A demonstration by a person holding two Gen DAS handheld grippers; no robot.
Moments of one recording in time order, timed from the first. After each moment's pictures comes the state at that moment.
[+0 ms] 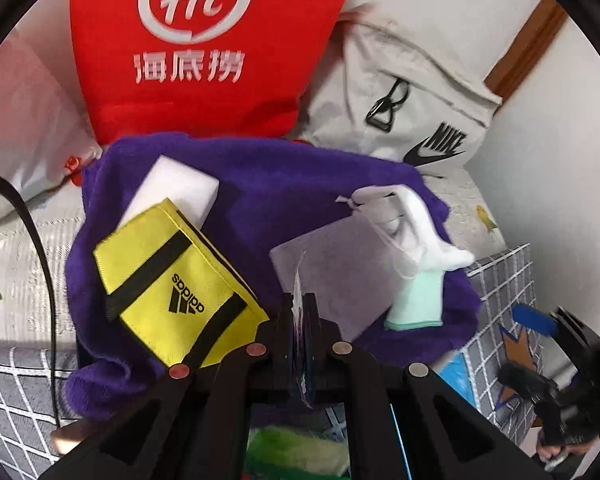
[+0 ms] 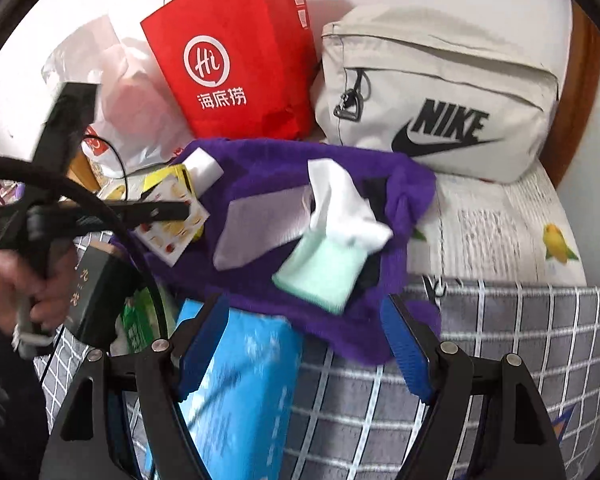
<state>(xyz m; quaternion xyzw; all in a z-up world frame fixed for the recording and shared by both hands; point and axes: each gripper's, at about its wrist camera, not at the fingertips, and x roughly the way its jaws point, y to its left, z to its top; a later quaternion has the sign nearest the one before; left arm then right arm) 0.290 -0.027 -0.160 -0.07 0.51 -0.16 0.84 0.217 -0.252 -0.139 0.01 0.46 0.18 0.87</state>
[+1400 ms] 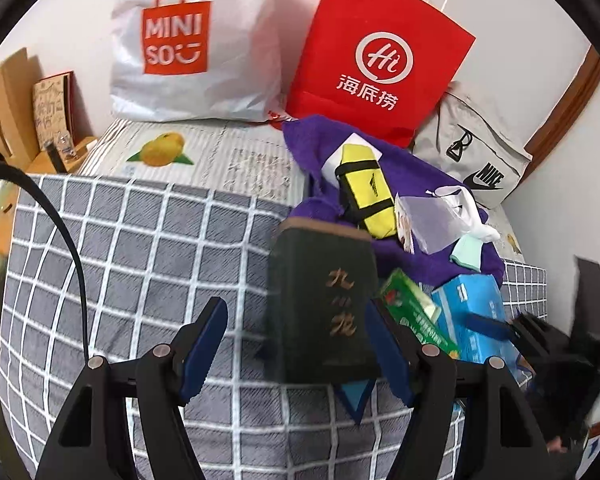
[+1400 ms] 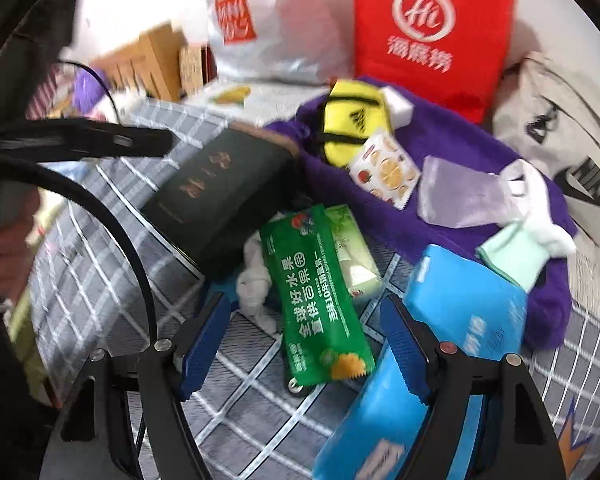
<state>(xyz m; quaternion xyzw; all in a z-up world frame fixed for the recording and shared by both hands) 0.135 0.112 -0.142 -0.14 0.47 -0.02 0.87 0.137 -0.088 -0.173 -0.15 0.47 0.30 0.82</state>
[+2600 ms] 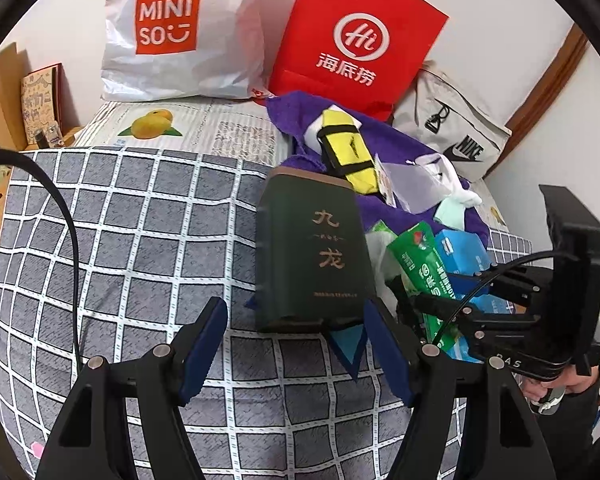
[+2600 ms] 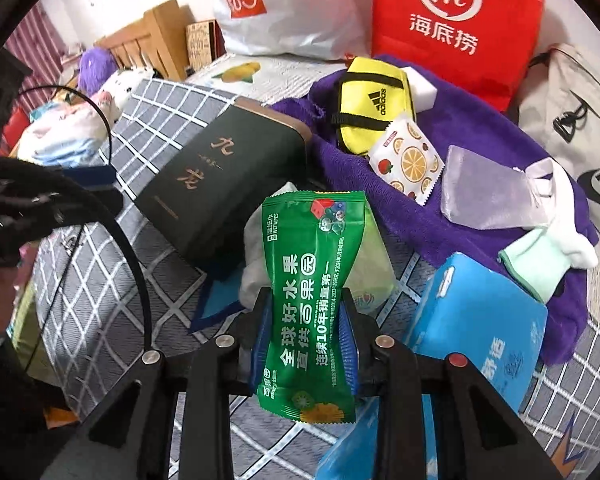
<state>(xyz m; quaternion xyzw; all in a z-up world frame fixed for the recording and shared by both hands) 0.095 0.110 -0.154 -0.14 0.47 -0.05 0.87 0.142 -0.096 -0.171 -0.15 0.50 0.32 0.79</state>
